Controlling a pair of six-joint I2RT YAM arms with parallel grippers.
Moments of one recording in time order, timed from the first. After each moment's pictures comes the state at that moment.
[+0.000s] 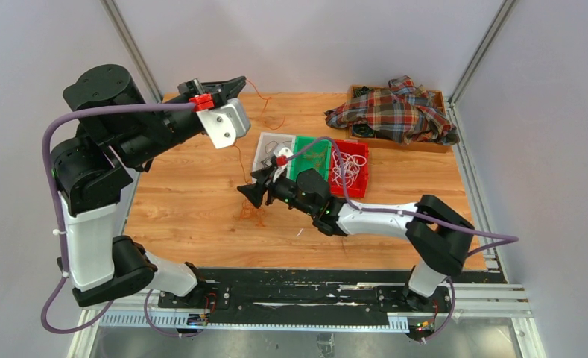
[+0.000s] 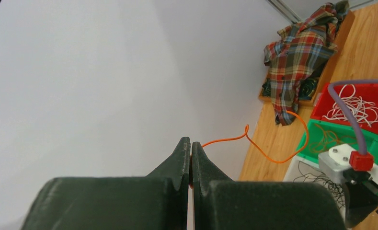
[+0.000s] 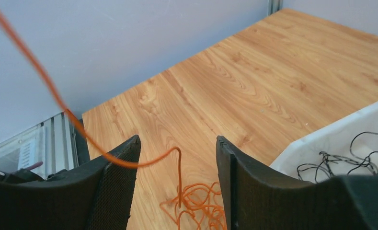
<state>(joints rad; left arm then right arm) -0.82 1.38 2.45 -1.06 0.08 0.96 1.05 1.63 0.93 0.77 -0.03 0.21</state>
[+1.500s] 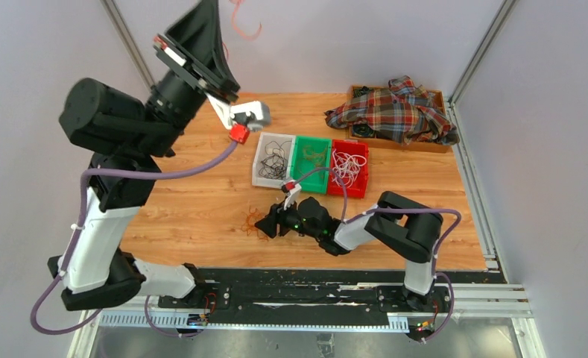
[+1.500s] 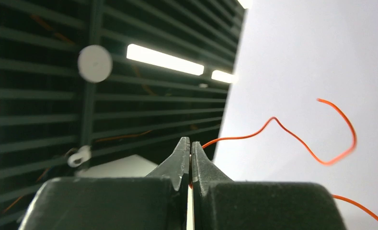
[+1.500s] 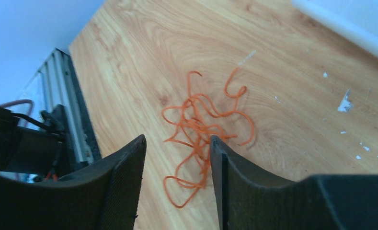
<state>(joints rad) -0.85 1.32 2.16 -0.24 -0.03 1.87 1.06 1.91 0.69 0.98 -0.07 0.54</state>
